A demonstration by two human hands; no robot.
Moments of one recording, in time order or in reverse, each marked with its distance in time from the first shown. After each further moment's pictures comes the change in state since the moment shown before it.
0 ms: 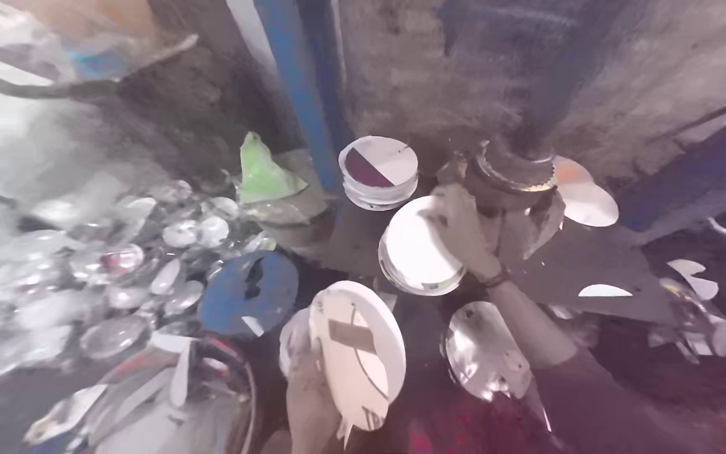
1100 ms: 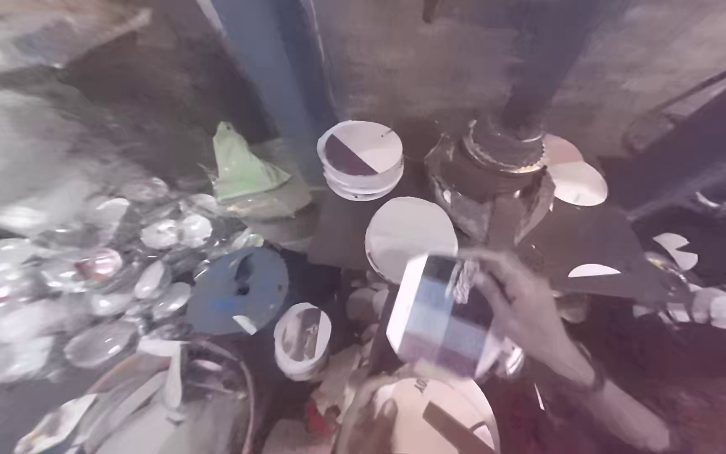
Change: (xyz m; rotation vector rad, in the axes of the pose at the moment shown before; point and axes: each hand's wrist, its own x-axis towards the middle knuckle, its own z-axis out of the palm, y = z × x) left_hand -0.075 -0.016 -0.004 0.188 -0.507 -0.167; right_hand -0.114 -0.037 -0.063 0.303 0.095 0.074
